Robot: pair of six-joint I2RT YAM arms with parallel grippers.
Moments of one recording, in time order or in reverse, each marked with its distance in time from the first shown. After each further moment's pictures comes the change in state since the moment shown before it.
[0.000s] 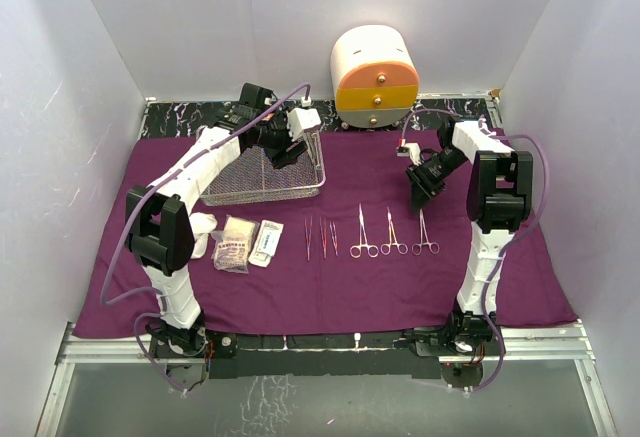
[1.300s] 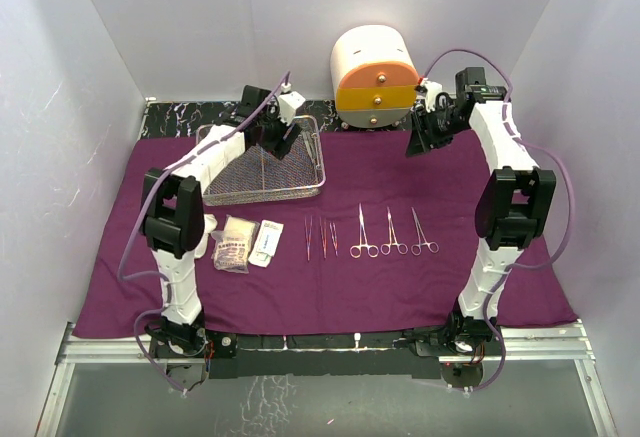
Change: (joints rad) left arm 0.043 0.130 0.014 0.184 -0.243 -0.352; right arm 0.000 -0.189 0.190 0.260 -0.014 0.443
